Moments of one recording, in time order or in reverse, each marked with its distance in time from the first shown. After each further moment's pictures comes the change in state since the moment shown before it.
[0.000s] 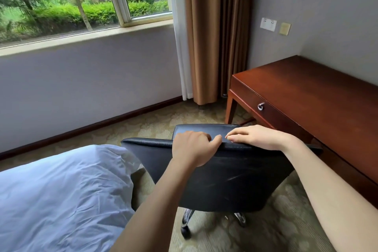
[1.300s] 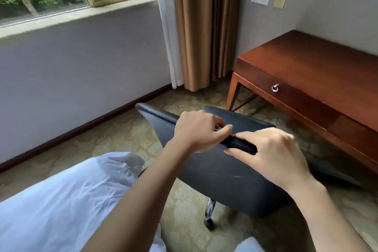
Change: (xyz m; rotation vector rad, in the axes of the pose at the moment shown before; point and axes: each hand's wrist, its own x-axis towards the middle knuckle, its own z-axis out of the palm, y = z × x) left_hand 0.084 -0.181 -0.022 -0.090 0.050 0.513; right_hand 0.071 -0.158 0.119 -0.428 0.888 -0.100
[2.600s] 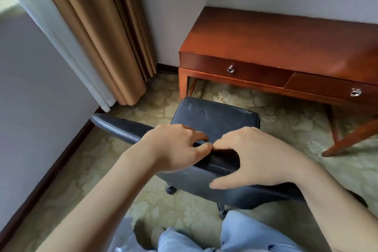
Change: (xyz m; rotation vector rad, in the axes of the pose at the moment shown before) left_hand 0.142 -0.200 -0.022 -0.064 -0.623 0.627; right_hand 0.187 -0.081 0.083 0.153 -0.459 0.506
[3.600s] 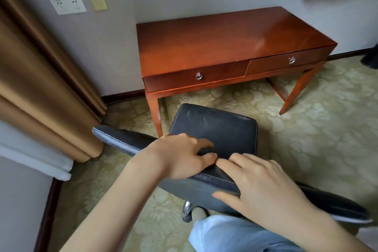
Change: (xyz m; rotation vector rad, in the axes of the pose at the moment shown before) left_hand 0.057 -0.153 -0.074 0.157 -0.284 0.421; right_hand 0.130 -0.112 0.070 -0.323 0.427 0.589
